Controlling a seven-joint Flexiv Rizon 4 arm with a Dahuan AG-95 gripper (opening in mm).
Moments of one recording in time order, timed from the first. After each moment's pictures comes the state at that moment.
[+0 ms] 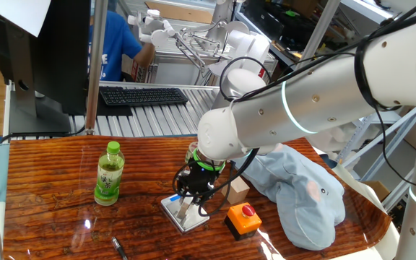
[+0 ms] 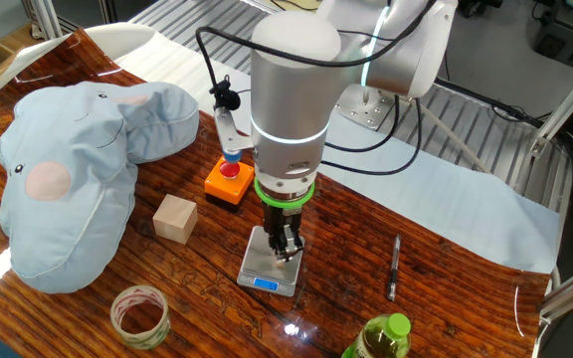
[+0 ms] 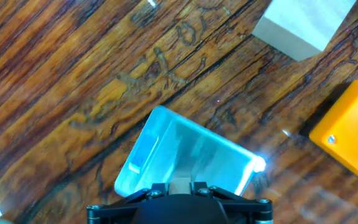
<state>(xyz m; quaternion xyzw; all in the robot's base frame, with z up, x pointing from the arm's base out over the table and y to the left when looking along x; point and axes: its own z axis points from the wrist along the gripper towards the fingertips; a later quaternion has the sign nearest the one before) 0.536 0.100 0.060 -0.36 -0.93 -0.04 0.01</state>
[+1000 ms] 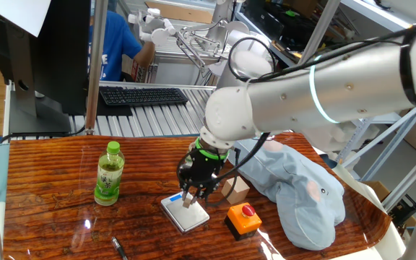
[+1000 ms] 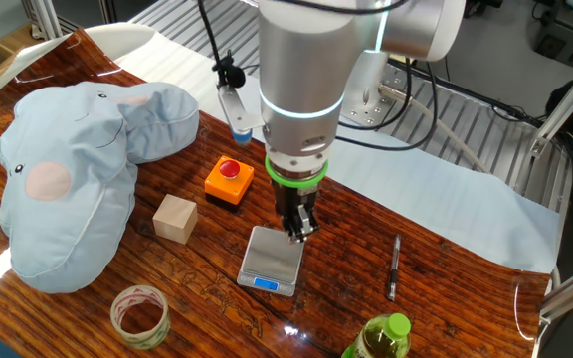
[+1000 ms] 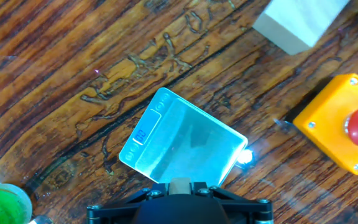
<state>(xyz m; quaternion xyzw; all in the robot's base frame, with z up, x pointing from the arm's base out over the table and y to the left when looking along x) 0.522 0.100 0.090 -0.33 -0.94 -0.04 0.03</state>
